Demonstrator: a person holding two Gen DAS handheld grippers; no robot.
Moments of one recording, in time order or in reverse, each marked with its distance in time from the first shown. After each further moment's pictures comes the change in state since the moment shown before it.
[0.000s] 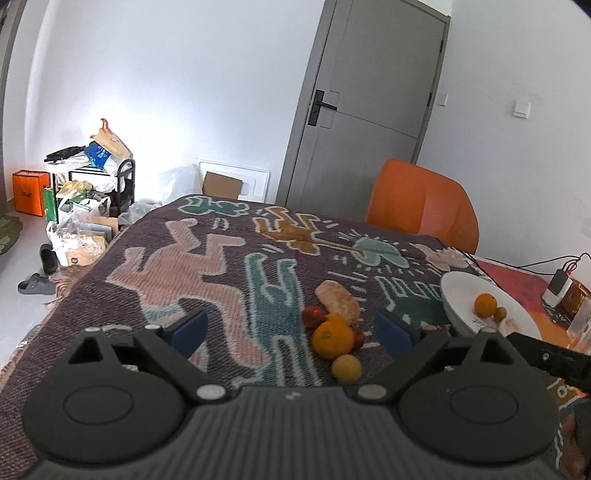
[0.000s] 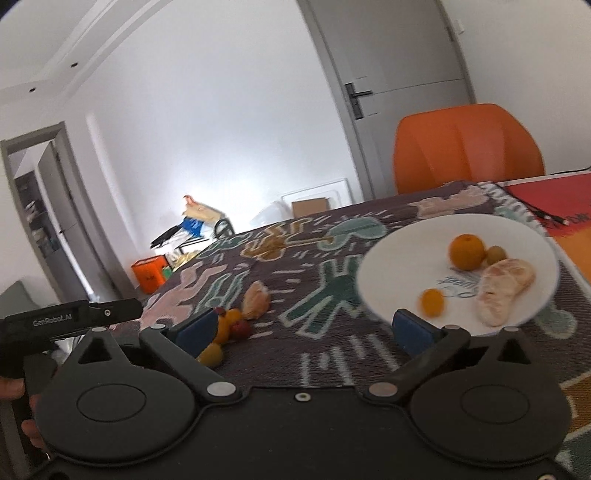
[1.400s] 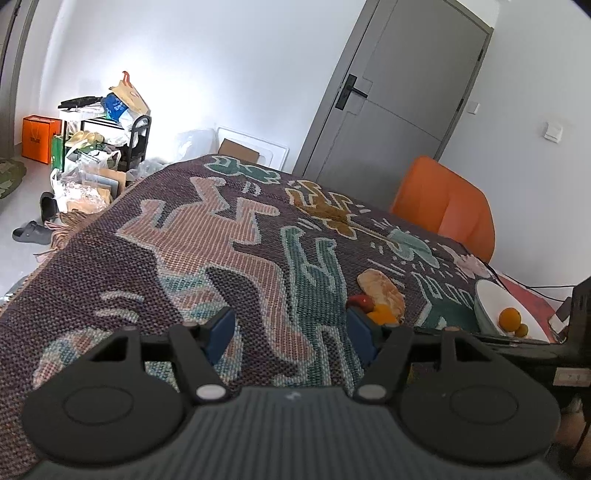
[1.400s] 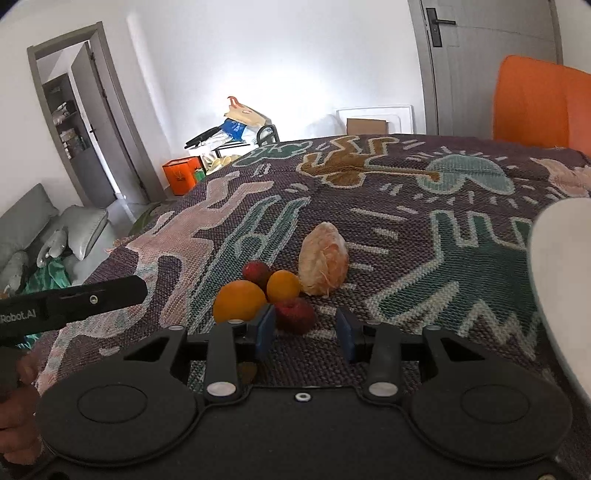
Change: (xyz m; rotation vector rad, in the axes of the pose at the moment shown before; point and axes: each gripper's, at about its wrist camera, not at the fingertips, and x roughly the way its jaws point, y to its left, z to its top) left arm 0.041 0.047 -0.009 -0.143 0.069 -0.009; right arm 0.136 0.052 0.001 -0.175 0.293 0.105
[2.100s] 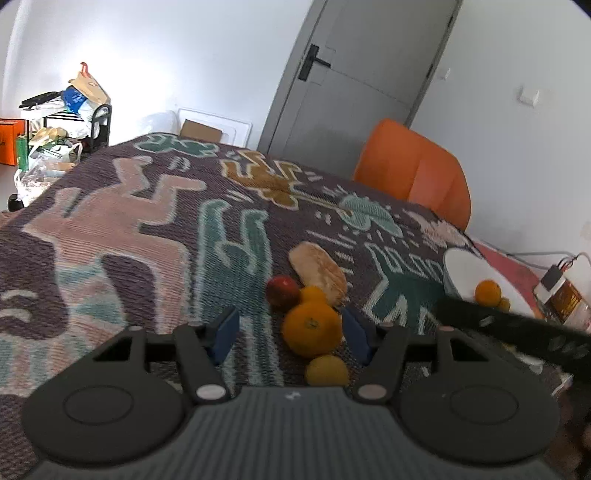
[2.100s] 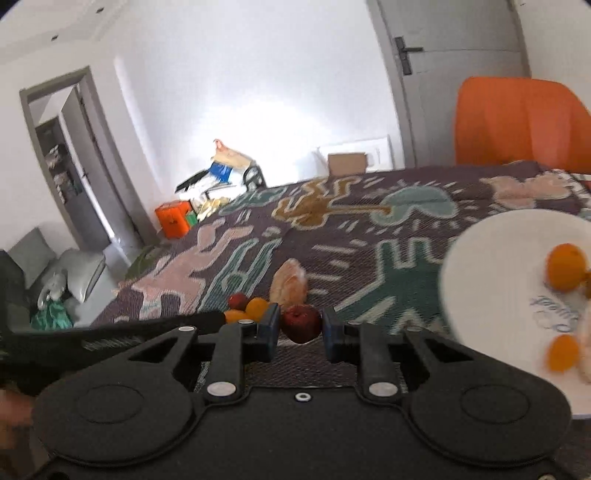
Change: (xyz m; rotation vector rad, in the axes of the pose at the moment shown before) left arm 0.044 -0.057 -0.008 0.080 0.091 -0.066; right arm -0.073 -0.033 -0.003 0.099 -0.149 -0.034
